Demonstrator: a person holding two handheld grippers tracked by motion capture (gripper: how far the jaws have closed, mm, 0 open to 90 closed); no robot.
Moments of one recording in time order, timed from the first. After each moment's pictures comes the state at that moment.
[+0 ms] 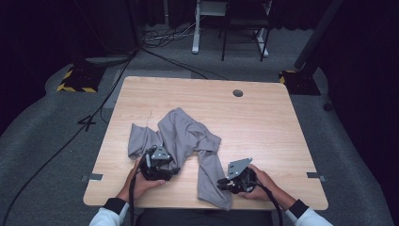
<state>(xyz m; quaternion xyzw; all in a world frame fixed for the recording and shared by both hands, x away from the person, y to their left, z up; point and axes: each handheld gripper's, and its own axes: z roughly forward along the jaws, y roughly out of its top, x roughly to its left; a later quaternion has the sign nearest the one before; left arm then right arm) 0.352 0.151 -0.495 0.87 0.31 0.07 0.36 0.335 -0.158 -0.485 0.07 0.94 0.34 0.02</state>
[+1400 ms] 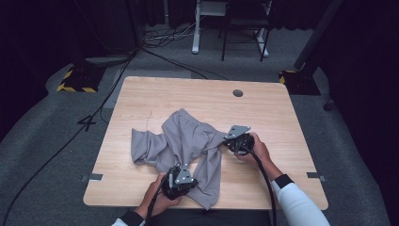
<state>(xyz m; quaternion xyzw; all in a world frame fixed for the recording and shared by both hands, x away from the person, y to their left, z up) 0.305 0.102 -0.496 0.90 0.22 0.08 0.36 0.445 -0.170 -0.473 0.21 0.90 0.31 0.22</state>
